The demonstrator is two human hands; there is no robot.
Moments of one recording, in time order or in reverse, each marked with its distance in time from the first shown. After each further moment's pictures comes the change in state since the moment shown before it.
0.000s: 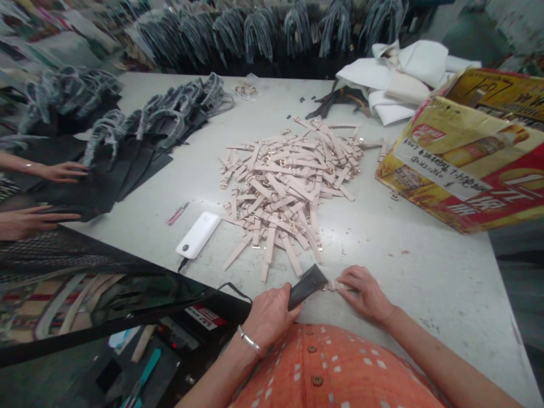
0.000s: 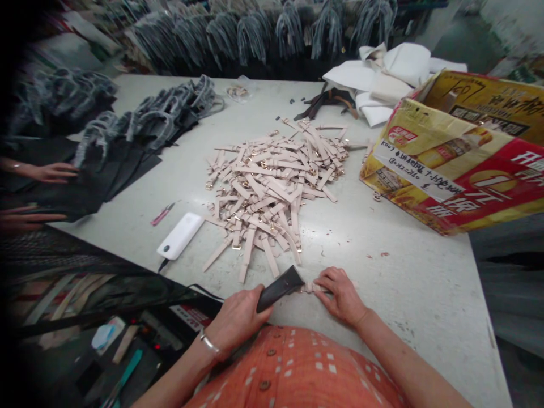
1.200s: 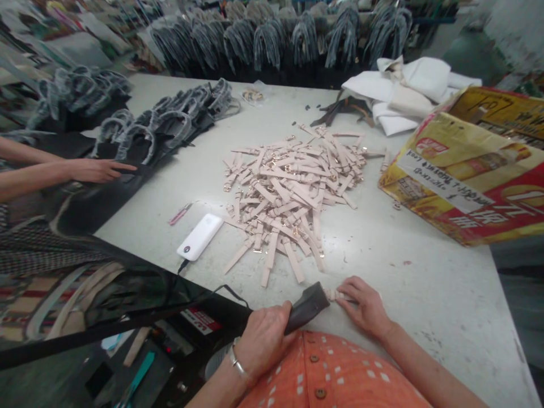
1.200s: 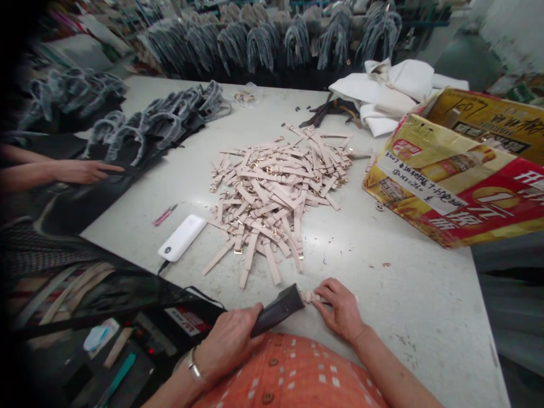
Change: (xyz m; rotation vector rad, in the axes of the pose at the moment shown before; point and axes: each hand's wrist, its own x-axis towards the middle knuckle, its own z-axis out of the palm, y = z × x) left_hand -0.020 -0.016 0.019 0.012 0.053 0.144; right_hand -0.004 -0.008 0.012 0.001 0.073 0.072
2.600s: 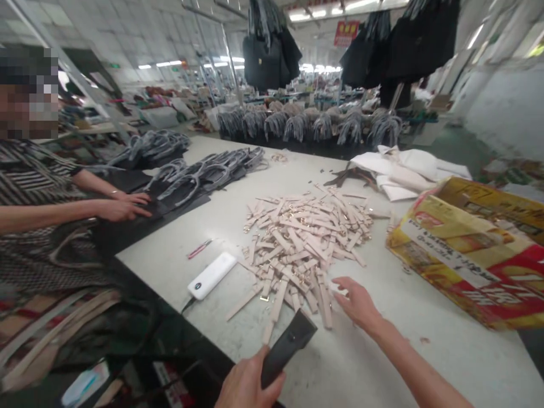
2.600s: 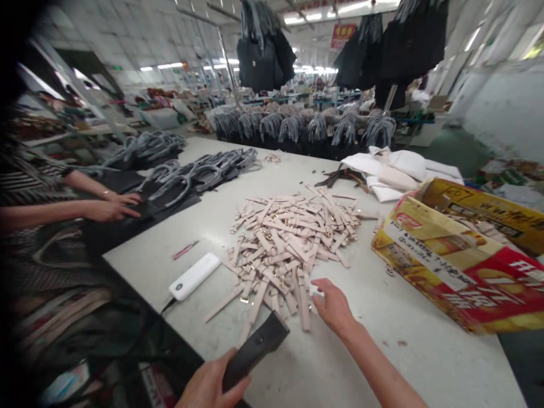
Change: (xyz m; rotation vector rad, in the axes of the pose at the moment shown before) left_hand -0.013 -0.021 -0.005 -0.394 0.261 -0.407; right_hand 0.149 0.000 -0.032 -0.048 0.012 0.151
